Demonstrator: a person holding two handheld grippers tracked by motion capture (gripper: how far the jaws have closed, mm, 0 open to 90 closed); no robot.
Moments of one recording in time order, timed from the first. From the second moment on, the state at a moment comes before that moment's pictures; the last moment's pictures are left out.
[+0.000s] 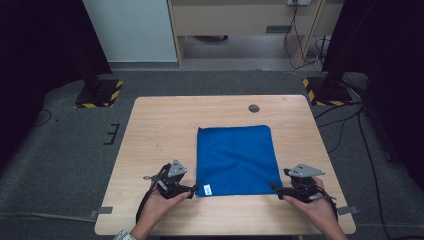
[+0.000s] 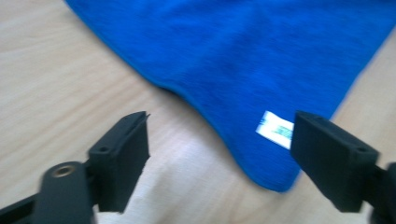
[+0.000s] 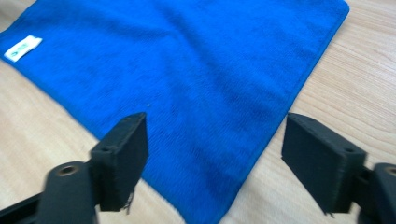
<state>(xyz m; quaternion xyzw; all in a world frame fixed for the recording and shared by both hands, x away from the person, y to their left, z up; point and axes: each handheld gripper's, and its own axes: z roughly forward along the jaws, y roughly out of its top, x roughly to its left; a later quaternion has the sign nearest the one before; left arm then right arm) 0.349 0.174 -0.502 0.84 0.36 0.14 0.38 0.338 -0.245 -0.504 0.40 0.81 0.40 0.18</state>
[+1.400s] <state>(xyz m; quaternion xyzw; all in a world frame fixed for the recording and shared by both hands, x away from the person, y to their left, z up) 0.370 0.202 -0.509 0.81 0.40 0.21 0.38 0.379 -0.125 -0.492 0.33 0.84 0.42 0.13</state>
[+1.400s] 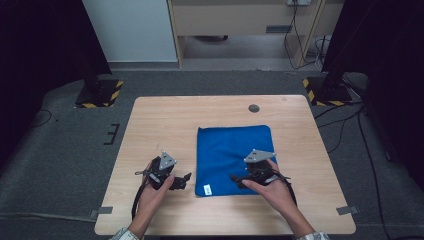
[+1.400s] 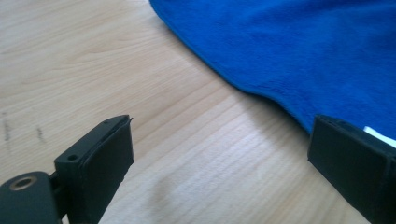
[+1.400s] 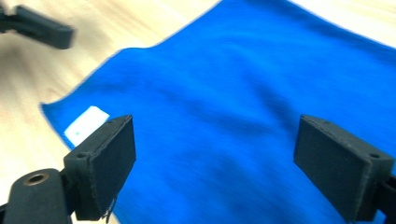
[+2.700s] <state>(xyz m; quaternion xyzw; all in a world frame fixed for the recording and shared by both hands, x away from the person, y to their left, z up) 0.378 0.222 -0.508 0.78 0.44 0.23 0.38 0.340 -0.021 -0.507 0.21 0.88 0.42 0.08</state>
